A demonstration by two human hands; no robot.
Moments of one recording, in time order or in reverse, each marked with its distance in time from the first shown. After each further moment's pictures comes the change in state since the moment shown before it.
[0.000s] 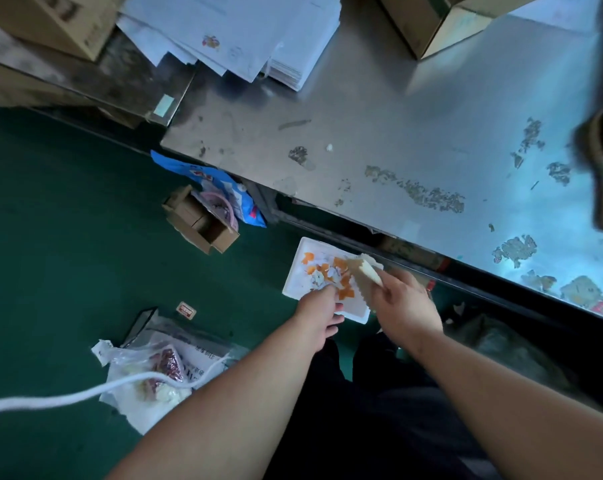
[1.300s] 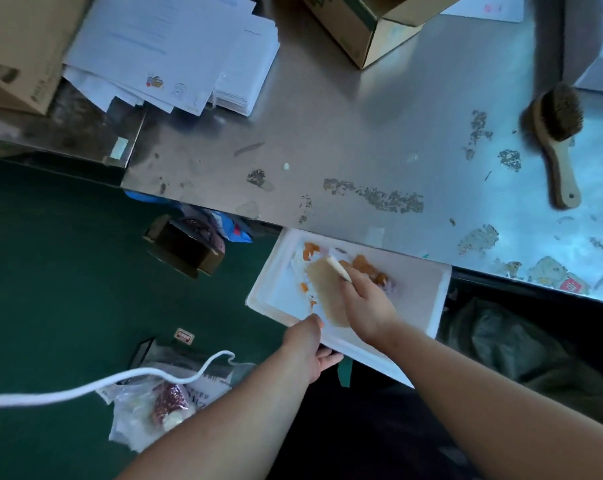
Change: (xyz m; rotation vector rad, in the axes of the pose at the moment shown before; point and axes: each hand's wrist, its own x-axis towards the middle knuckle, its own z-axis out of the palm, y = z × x) left_hand -0.022 -0.010 0.019 -0.293 0.101 -0.181; right_hand 0.000 -0.025 -0.016 0.531 -0.106 -0.037
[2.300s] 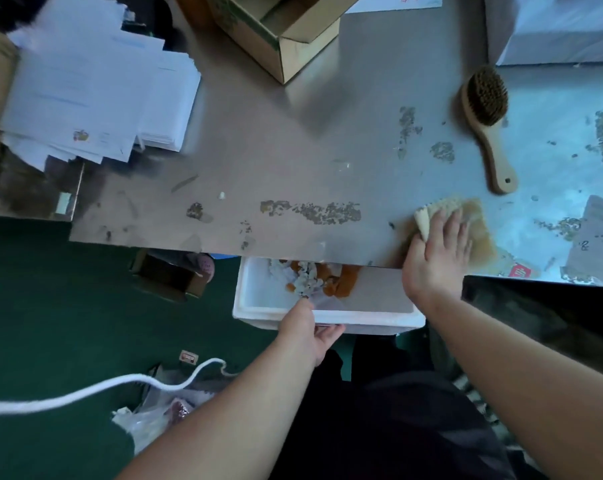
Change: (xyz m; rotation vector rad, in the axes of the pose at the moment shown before) left_hand -0.018 0.005 0.097 -0.150 0.032 0.022; right_hand 0.037 0.081 -0.148 -0.250 0.626 0.201
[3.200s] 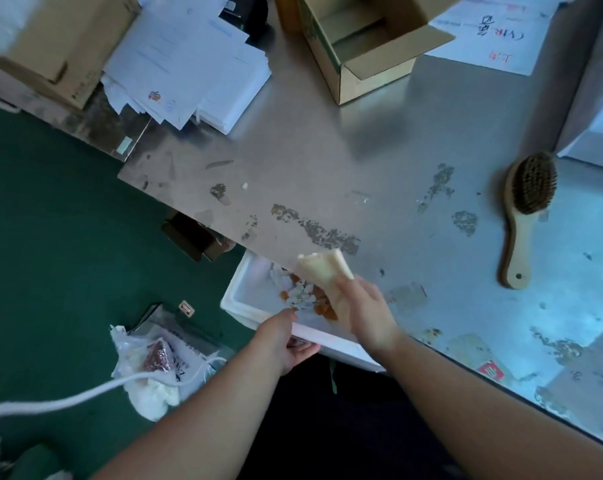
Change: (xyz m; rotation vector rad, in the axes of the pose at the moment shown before) left_hand -0.010 -0.023 0.034 -0.133 0.111 0.014; right_hand -0.002 -0.049 -0.040 0.669 -0.897 -0.083
